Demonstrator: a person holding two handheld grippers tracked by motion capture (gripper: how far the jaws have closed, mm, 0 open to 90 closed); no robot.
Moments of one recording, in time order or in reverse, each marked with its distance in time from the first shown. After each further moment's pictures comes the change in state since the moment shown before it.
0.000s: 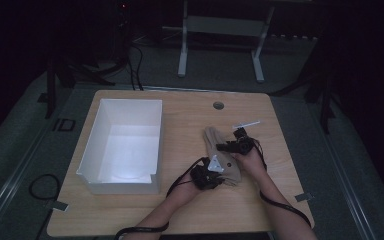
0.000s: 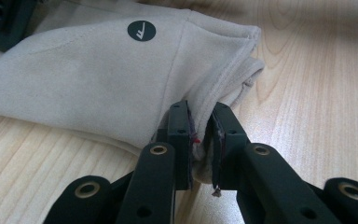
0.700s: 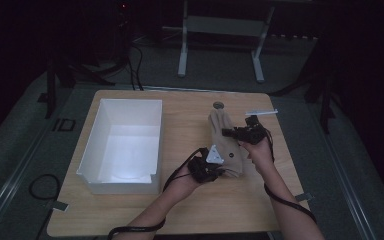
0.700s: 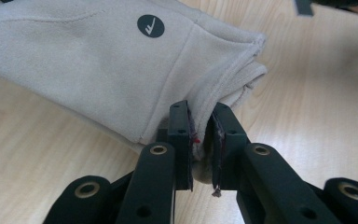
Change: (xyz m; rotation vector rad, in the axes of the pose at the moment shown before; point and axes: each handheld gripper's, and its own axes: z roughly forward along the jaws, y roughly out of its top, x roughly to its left) left arm -0.006 0.039 -0.057 -0.043 0.058 0.020; right arm 0.019 0.034 -0.065 -0.197 0.048 0.020
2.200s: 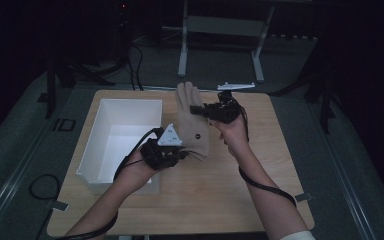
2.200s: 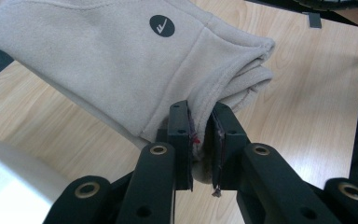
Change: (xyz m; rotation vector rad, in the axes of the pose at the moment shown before) left arm 0.031 -0.007 -0.147 0.003 0.133 -0.011; right arm 0.108 0.086 0.023 -0.092 0.151 -0.090
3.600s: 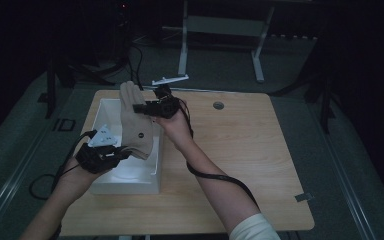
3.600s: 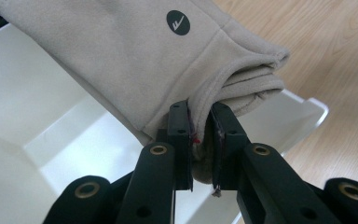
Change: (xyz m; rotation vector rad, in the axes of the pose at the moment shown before) left arm 0.050 -0.088 -0.084 0.050 0.164 -0.154; right arm 0.081 0.029 0.131 0.078 0.075 -0.045
